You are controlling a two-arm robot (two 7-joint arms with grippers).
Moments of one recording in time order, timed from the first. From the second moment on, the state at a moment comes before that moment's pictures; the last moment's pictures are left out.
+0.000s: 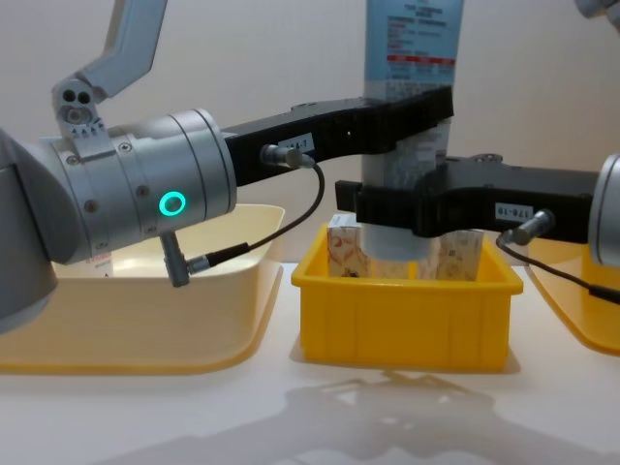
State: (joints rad) left arm -0.43 0.27 0.45 -1.50 -0.55 0.03 -0.62; right arm 0.31 0.41 -0.46 -1.64 0.32 0.11 0.44
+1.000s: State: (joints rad) left arm -0.43 0.27 0.45 -1.50 -0.55 0.03 -0.62; right arm 0.32 0.41 -0.46 -1.63 0.32 0.11 0.43
